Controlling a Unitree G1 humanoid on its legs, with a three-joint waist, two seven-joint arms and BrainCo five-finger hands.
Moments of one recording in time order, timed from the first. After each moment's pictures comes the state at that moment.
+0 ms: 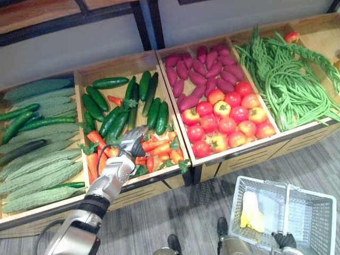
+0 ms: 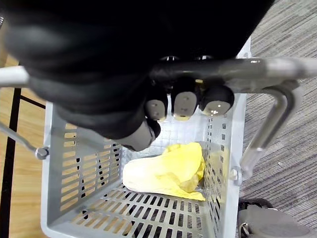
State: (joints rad) left arm -0.44 0.56 -0.30 0.60 0.65 -0.12 0.23; right arm 0.09 -0.16 -0.41 0.94 -0.11 -0.12 -0.10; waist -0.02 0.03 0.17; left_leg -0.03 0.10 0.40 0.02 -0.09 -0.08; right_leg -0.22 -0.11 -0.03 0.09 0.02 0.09
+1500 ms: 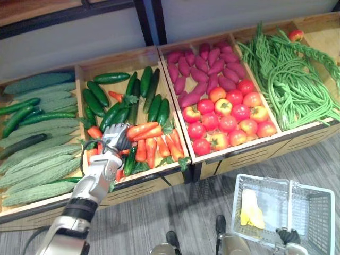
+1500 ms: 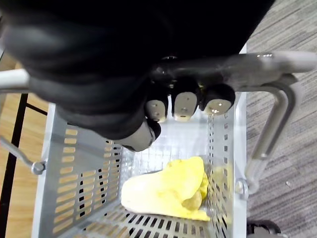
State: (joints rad) left arm -0.34 0.65 -0.17 0.39 0.71 -0.11 0.27; right arm 0.06 -0.22 -0.47 0.99 -0.15 -0.11 -0.12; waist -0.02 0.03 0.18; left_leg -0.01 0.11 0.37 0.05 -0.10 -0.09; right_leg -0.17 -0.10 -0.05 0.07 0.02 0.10
